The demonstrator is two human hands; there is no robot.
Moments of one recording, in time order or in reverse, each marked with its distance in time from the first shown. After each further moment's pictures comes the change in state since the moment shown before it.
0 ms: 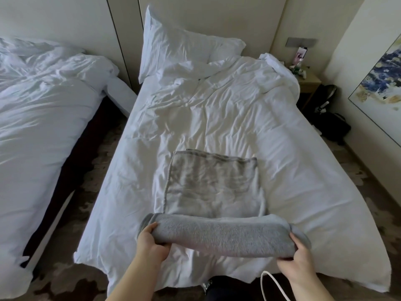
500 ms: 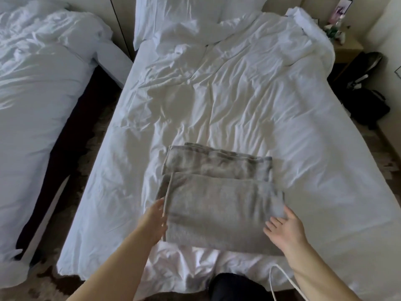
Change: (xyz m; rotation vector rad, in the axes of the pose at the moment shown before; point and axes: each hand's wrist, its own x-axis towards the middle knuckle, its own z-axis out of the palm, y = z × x) left_hand 0.124 0.028 0.137 0.733 -0.065 0.209; right_hand 0.174 -0.013 0.119 -0.168 0.177 0.359
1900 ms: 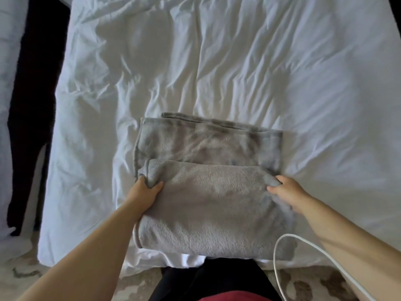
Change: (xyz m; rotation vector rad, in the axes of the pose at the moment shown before) left_hand 0.128 0.026 0.044 1.086 0.234 0.123; right_hand 0.146 -0.075 0.033 -1.472 0.014 -0.226
